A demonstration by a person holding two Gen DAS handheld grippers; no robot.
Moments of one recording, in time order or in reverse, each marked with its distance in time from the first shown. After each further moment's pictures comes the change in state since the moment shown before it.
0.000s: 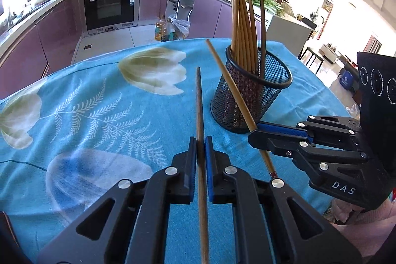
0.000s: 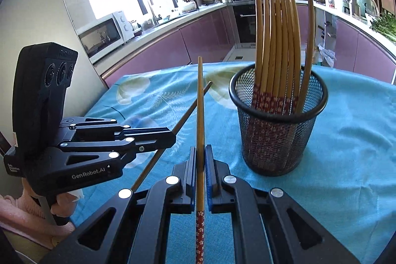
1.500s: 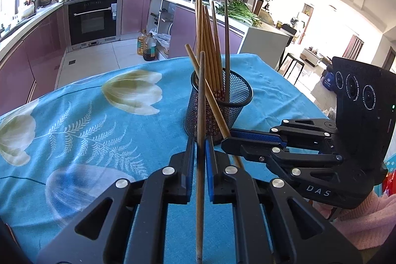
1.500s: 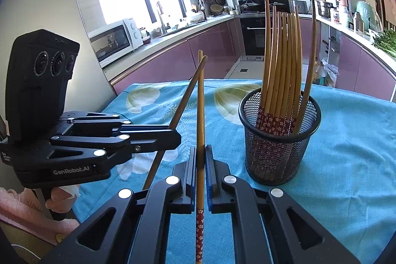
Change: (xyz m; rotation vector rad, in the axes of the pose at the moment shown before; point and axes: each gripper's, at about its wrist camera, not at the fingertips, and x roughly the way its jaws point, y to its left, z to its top) left arm -0.031 -0.021 0.011 0.058 -0.063 -0.099; right arm -0.028 0.004 0.006 -0.053 -0.053 0.016
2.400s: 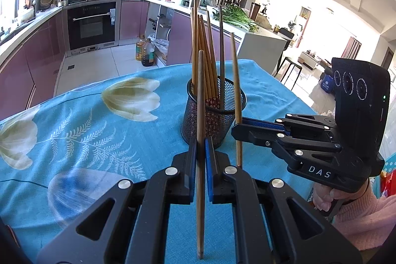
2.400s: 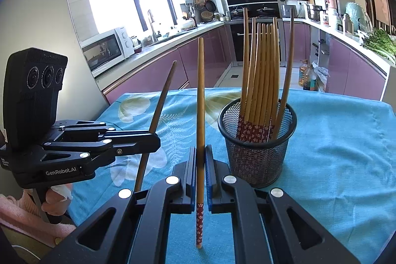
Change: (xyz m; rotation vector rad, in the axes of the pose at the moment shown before) left arm -0.014 -0.006 0.004 0.006 -0.036 -0.007; right arm -0.014 -0.006 0.001 0.027 -0.051 -0.052
